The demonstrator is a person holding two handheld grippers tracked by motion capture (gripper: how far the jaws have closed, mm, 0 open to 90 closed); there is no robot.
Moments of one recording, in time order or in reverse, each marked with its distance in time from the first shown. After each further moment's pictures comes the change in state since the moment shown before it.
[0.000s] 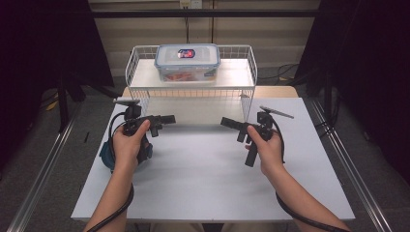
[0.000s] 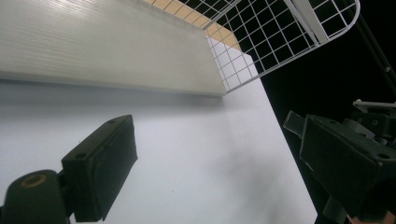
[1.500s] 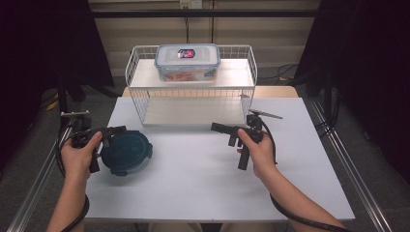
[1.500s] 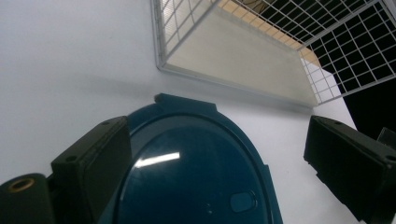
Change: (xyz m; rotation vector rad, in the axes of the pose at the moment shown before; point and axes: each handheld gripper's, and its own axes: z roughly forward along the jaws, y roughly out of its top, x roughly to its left) left arm 0.086 -0.003 -0.106 -0.095 0.266 -0.007; right arm 0.010 -0.013 0.019 0.079 0.032 -0.002
